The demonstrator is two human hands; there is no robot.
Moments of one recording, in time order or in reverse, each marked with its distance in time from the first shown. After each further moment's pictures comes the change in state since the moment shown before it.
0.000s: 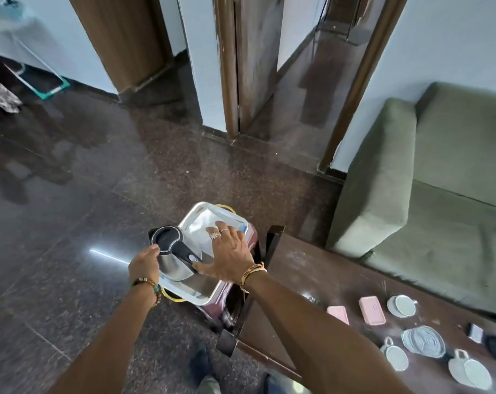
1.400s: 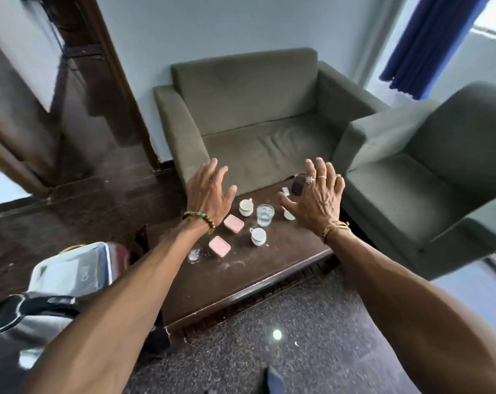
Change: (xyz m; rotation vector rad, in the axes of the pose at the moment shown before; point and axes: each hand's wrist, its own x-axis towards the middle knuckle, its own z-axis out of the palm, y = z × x) left_hand -0.406 0.072 0.213 0.611 -0.503 1.702; right_hand -0.495 0.113 -0.147 -0.454 0.760 1.173
